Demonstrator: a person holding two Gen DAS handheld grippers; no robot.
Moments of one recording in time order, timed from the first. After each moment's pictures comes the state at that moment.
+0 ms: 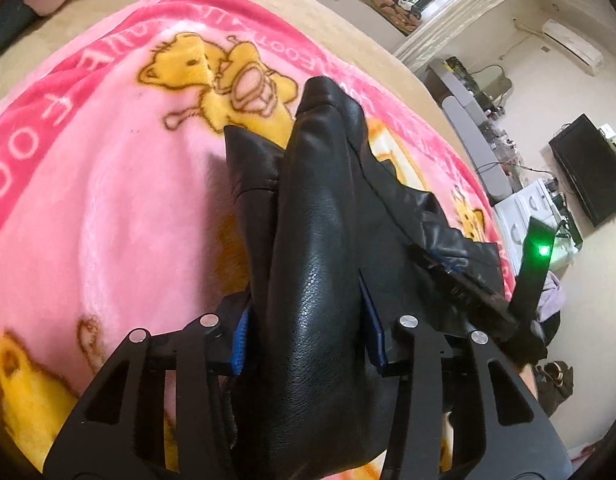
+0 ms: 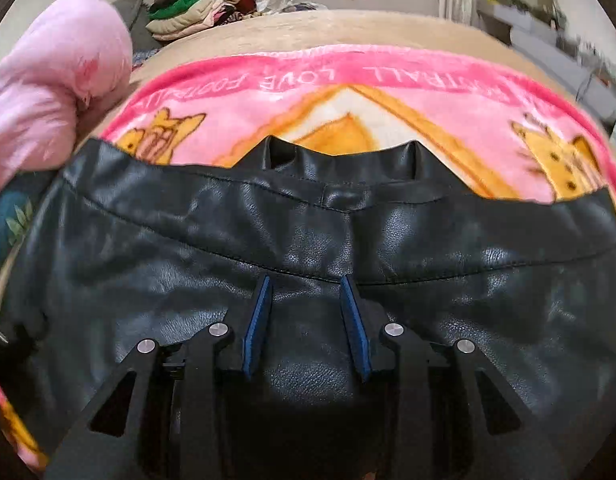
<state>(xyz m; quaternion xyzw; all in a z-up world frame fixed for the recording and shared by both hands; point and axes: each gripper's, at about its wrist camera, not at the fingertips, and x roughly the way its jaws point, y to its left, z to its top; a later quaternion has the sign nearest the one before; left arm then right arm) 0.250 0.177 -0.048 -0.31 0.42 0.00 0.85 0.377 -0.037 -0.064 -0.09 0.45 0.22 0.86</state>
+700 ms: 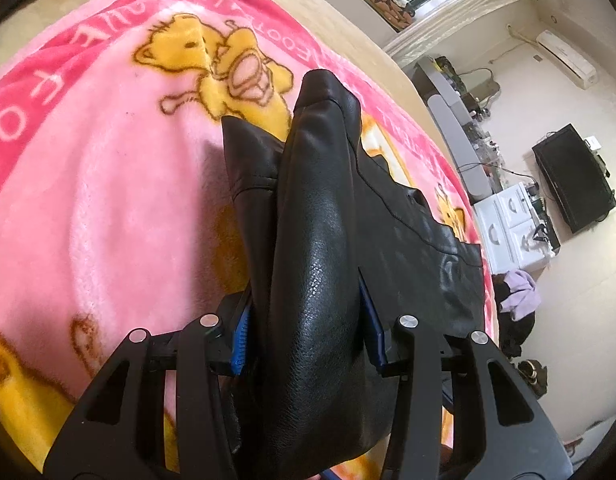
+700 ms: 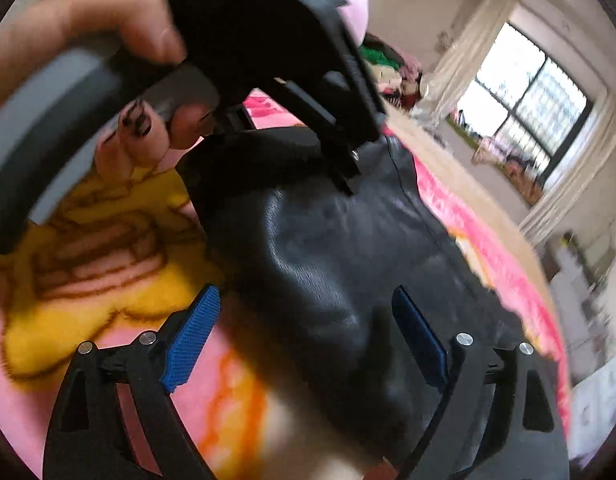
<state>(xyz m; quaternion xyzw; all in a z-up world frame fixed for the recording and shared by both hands) 0.250 0.194 -0.055 -0.35 0.42 -0.04 0.84 0.158 0.030 -0.076 -0.39 0.18 0.36 0.82</state>
